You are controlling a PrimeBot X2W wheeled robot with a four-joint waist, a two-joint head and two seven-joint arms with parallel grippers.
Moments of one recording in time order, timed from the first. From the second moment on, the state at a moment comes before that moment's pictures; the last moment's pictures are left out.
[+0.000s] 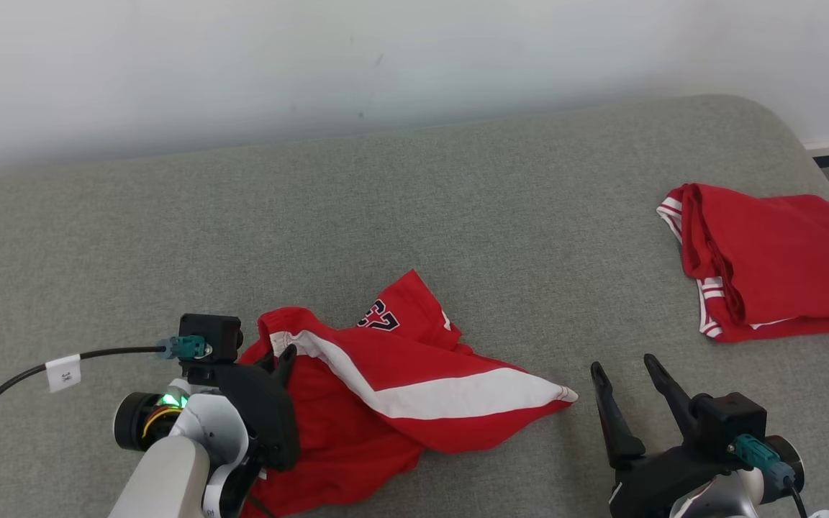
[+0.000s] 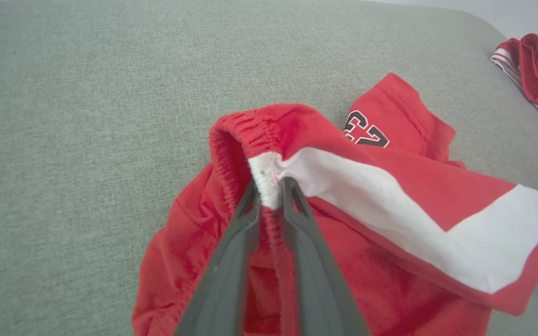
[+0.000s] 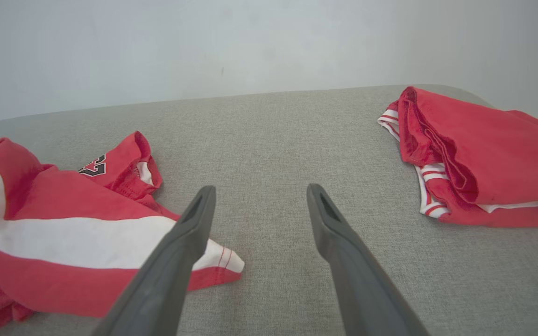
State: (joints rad) left arm -0.43 0.15 -0.25 0.46 -0.43 -0.12 0.33; right arm -0.04 -0.09 0.01 0.09 0.11 0.13 0.03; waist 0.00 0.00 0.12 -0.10
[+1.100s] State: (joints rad) left arm -0.05 0.23 -0.29 -0.04 -0.56 -0.06 0.31; right arm -0.03 -0.13 -0.02 -0.04 0.20 0.13 0.44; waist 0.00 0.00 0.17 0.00
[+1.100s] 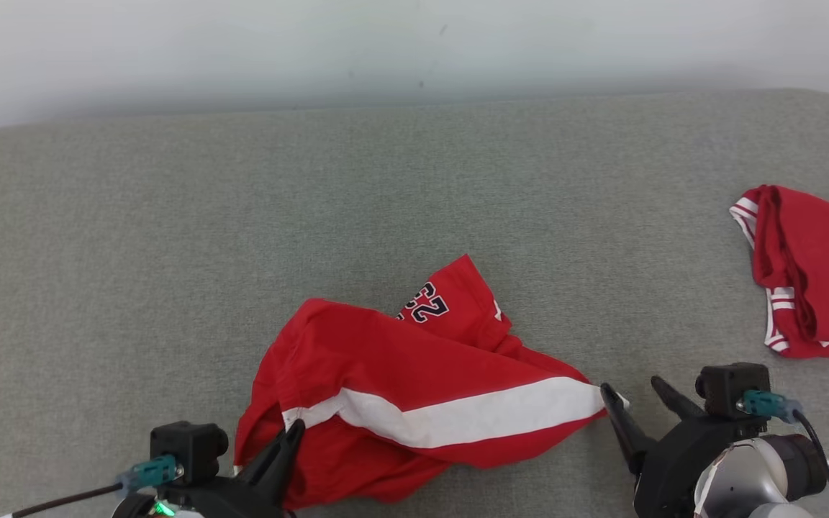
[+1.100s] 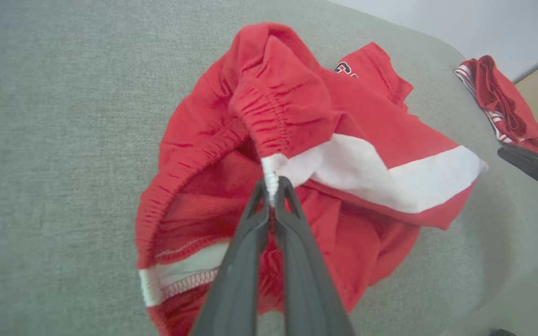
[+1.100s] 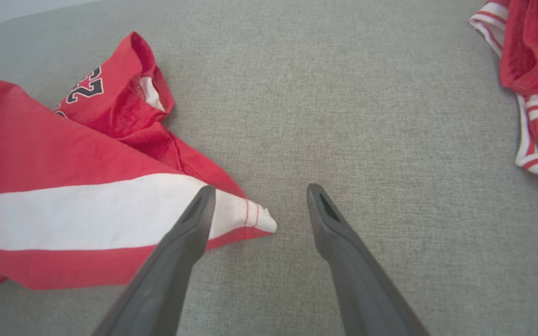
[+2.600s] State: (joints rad) left arm -0.03 0.21 -0.22 -0.11 -0.61 -0.04 0.16; right arm -0.14 -0.12 -0.05 -0.07 0.18 0.13 0.47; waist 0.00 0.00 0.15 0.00
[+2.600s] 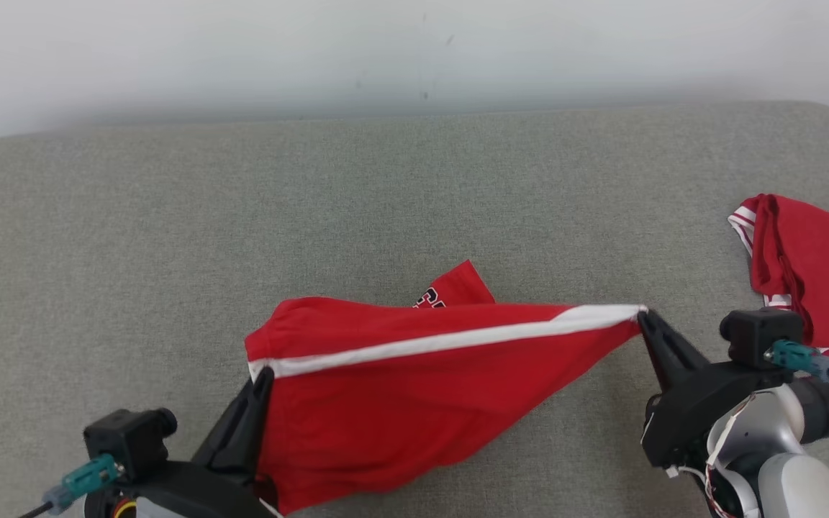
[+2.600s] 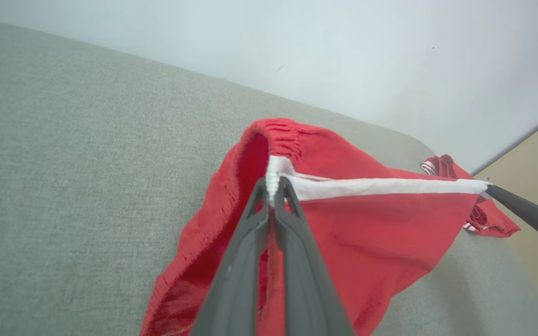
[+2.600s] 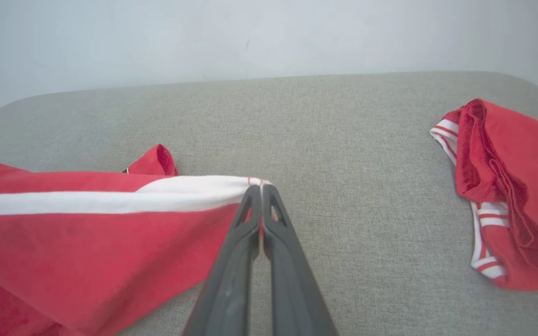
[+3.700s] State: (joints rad) left arm -0.53 0.17 -0.11 -0.16 -0.87 -0.10 0.16; right arm -0.51 -0.20 -0.06 -0.25 0.14 0.13 0.08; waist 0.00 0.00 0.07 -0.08
